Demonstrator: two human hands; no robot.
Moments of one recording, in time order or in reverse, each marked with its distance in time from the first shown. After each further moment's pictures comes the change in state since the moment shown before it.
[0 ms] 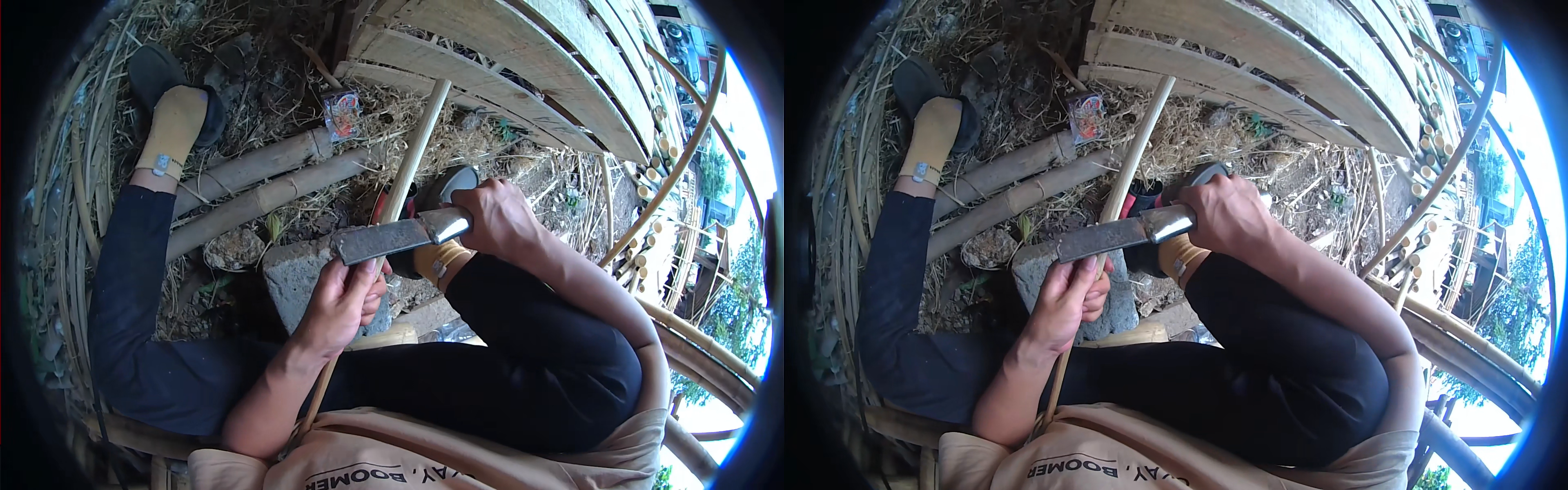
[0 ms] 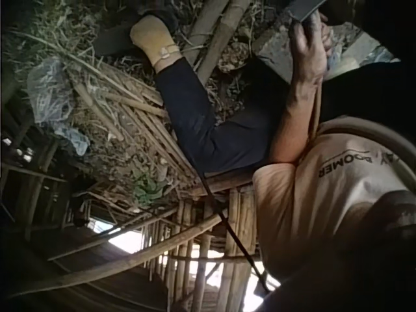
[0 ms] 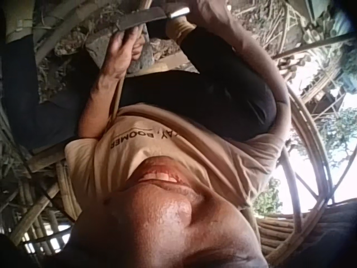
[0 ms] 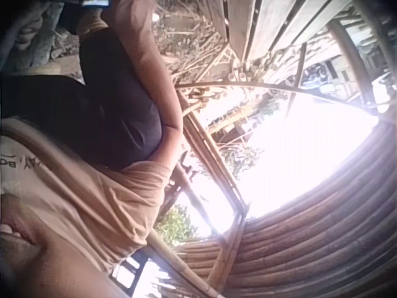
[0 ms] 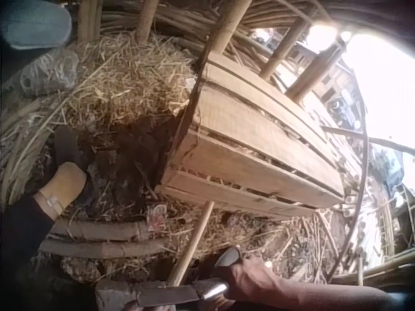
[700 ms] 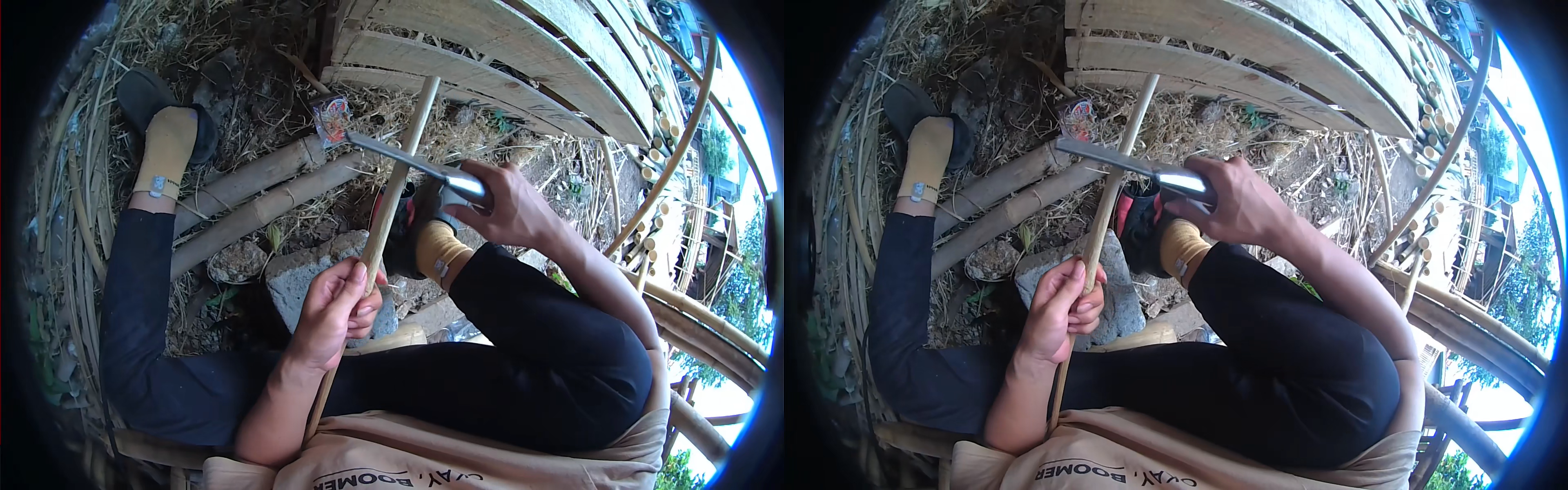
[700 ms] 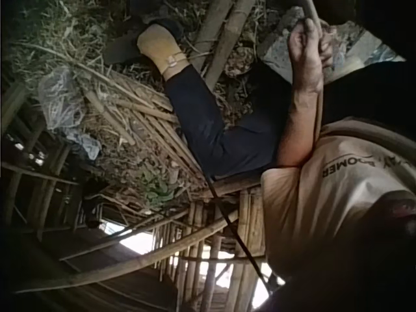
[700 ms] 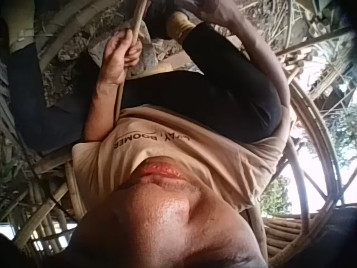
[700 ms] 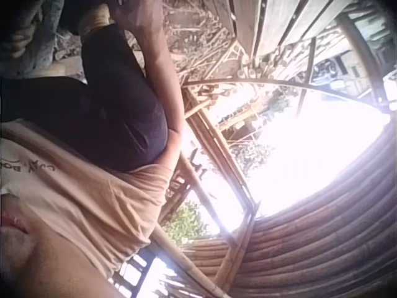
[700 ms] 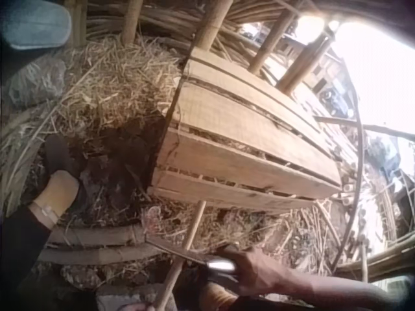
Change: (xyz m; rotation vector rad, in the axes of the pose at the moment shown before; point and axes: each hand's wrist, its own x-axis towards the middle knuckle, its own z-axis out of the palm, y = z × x) left_hand -0.004 0.012 -0.005 -0.075 -0.077 -0.047; right_hand -0.005 0.019 -0.014 0.392 0.085 0.015
